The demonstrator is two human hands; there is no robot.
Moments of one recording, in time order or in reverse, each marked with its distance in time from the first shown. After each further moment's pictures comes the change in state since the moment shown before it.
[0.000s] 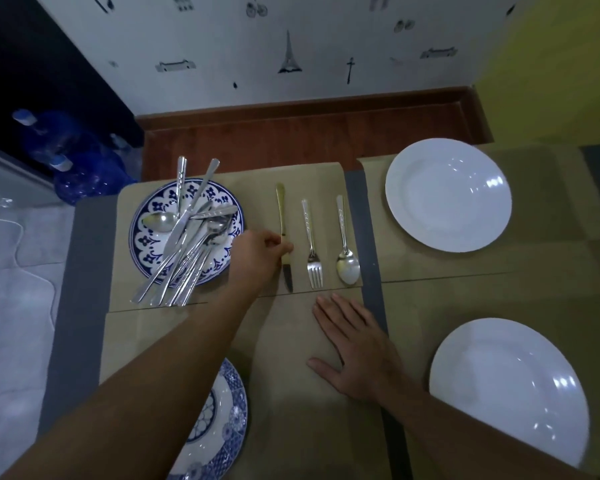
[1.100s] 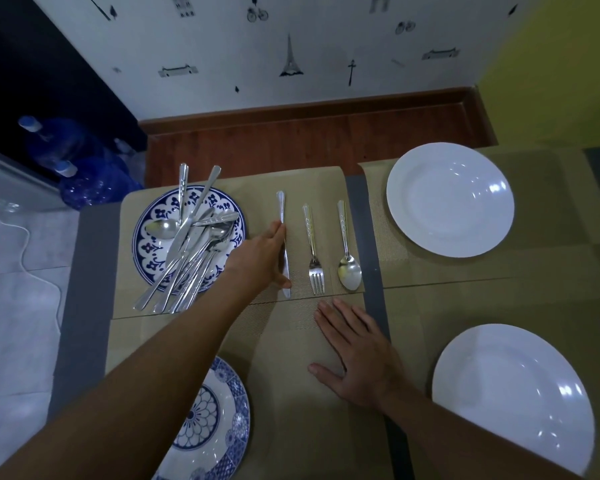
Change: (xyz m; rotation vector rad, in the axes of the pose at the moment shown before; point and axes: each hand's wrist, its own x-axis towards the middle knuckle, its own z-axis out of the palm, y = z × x) left_hand 0.017 0.008 -0.014 0.738 -0.408 0.291; right_hand 0.000 -0.001 0.000 0.037 0.027 0.014
